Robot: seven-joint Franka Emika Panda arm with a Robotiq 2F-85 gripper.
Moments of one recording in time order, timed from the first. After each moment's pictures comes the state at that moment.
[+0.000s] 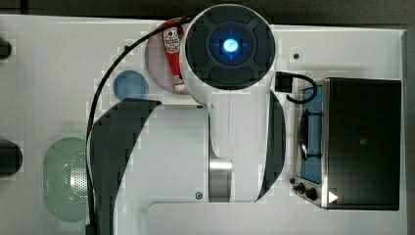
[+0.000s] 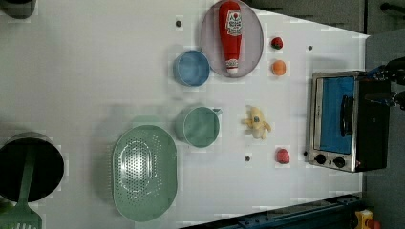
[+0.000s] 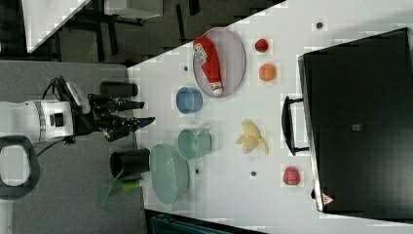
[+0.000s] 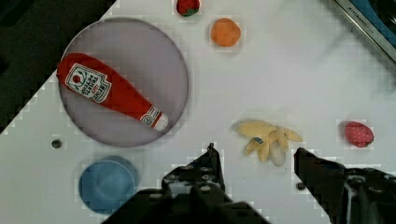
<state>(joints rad) 0.02 -0.03 -0.01 -1.79 -0.01 0.18 0.06</state>
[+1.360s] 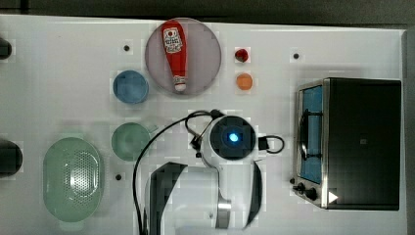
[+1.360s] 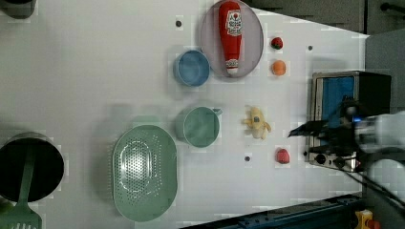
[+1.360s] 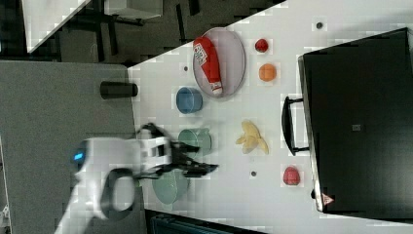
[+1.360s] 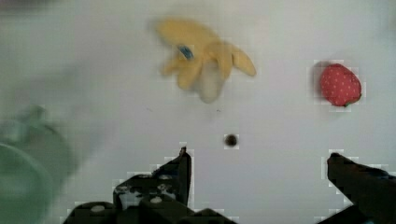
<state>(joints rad) 0.04 -0.10 -0.07 -2.43 0.00 0.55 -0.28</state>
